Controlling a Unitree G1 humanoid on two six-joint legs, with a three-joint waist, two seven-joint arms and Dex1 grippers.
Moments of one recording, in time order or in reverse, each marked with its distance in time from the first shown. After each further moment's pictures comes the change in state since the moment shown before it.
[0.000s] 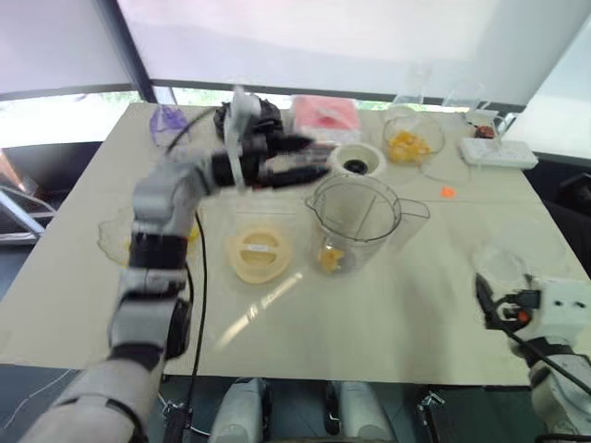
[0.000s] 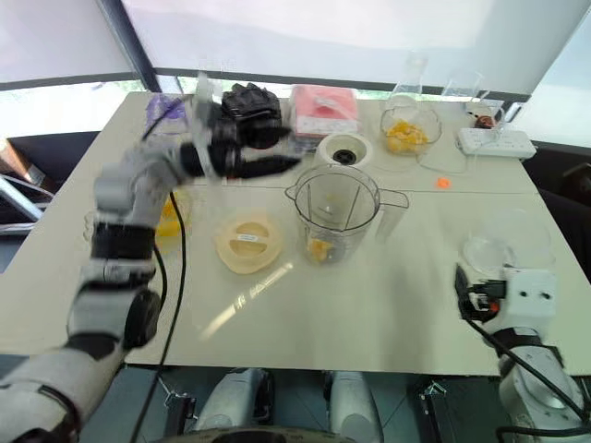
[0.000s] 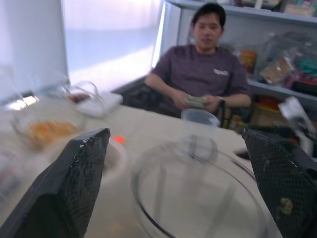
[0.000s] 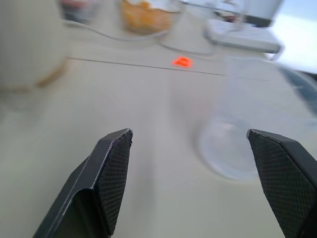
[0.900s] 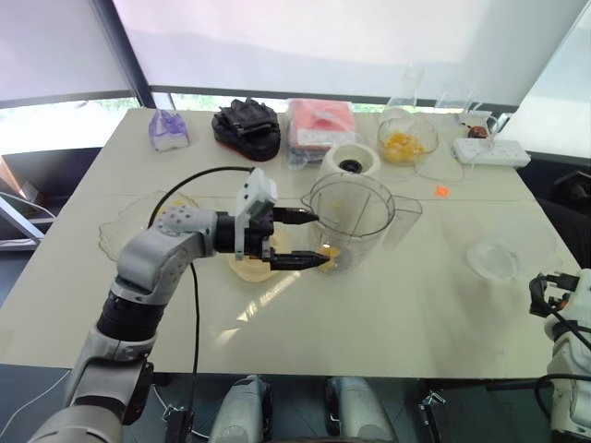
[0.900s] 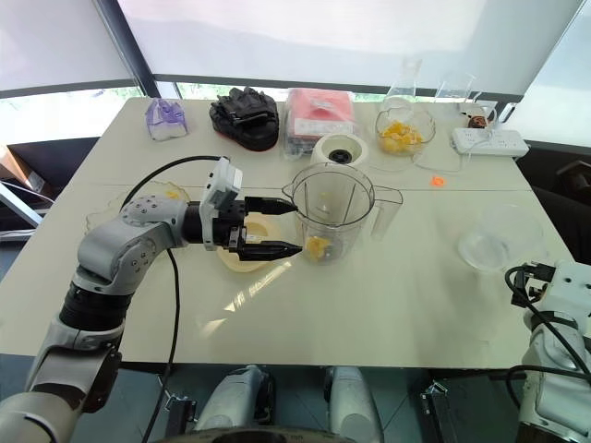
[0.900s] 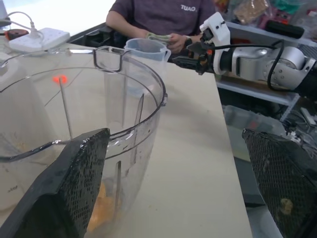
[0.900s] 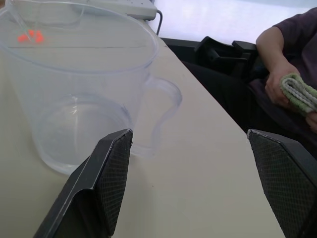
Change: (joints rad) left arm 0.184 0.127 -0.181 -0.188 -0.048 -0.077 0.111; right arm -0.282 -0.064 -0.099 0.537 -0.138 -0.101 -0.065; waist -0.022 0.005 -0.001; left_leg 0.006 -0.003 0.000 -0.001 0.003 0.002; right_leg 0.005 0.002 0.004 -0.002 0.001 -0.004
